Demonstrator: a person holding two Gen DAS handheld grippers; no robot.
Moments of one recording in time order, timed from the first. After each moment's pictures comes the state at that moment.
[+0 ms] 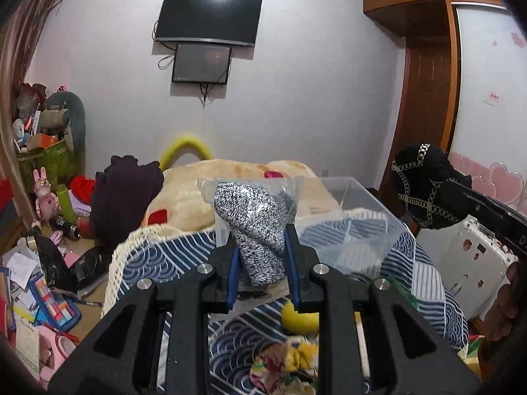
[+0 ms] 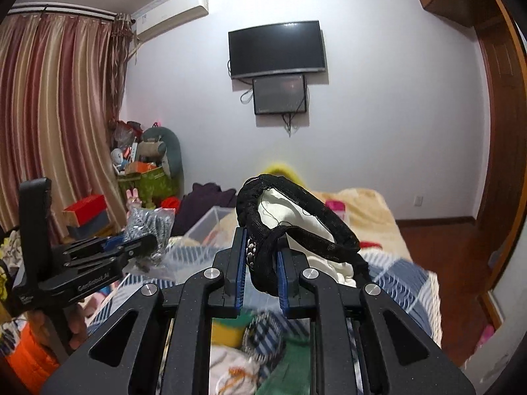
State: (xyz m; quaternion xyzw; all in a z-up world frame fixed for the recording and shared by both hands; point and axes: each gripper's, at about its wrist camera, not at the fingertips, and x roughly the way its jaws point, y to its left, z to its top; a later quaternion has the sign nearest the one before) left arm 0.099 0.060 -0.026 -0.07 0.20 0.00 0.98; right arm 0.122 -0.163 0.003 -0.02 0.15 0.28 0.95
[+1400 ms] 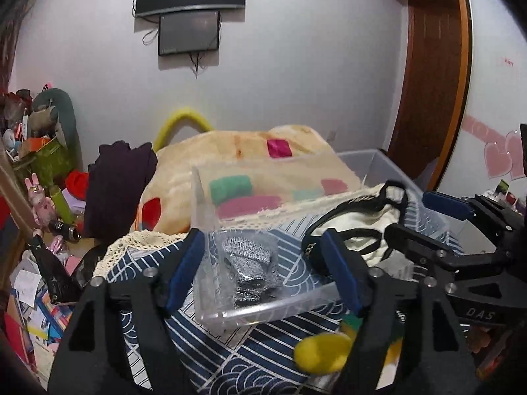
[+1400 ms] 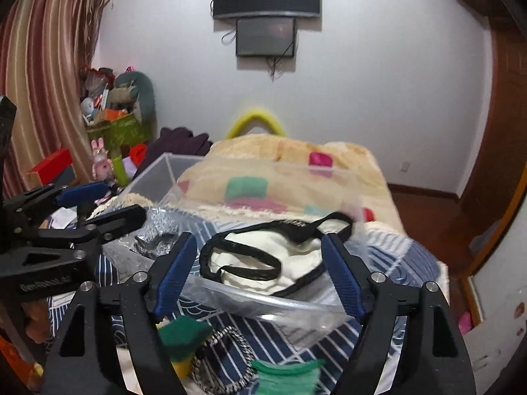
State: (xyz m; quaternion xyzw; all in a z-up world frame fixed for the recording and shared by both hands) left arm 0.176 0.039 -0.041 -0.02 0.28 0.00 0.96; right arm 0.183 -0.152 -0.024 -0.08 0.26 0.24 0.93
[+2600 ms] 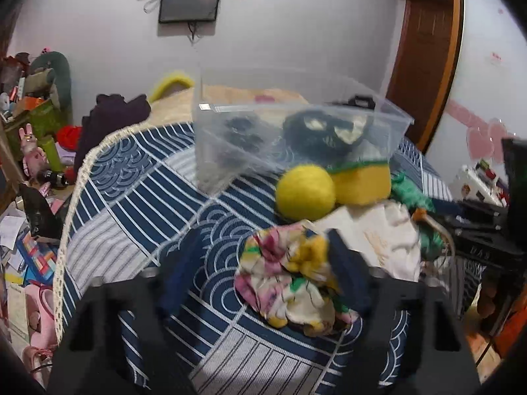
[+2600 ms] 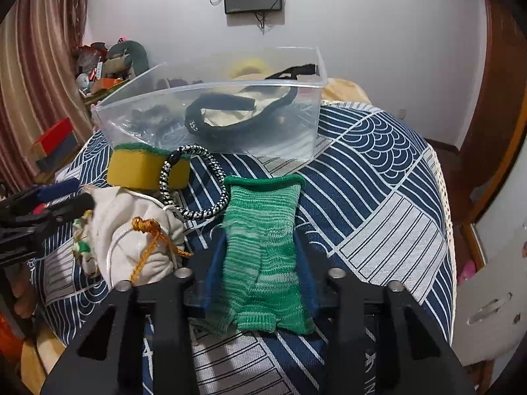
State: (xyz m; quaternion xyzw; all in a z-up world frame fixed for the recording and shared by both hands) left arm 0.086 0.034 -0.125 -0.06 0.33 -0.03 0.94; right arm 0.132 -0.207 -0.097 -0.07 0.36 0.24 0.90
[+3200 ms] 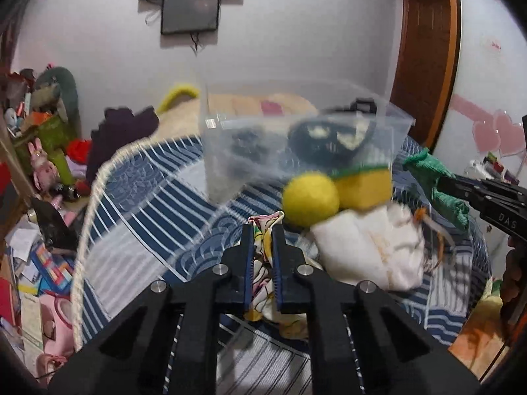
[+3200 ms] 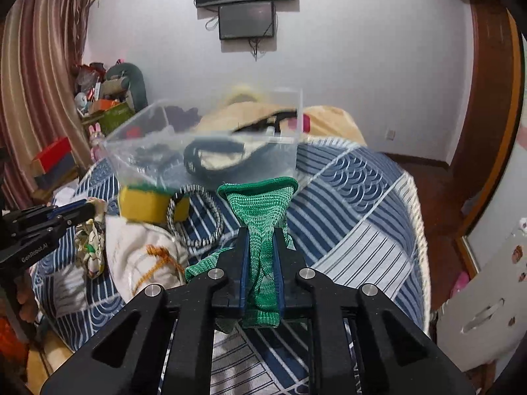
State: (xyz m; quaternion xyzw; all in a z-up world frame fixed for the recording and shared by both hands) left arm 0.073 0.032 -0.108 -0.03 0.30 -0.01 0.95; right arm 0.120 -0.225 -0.062 -0.06 0.31 0.22 0.92
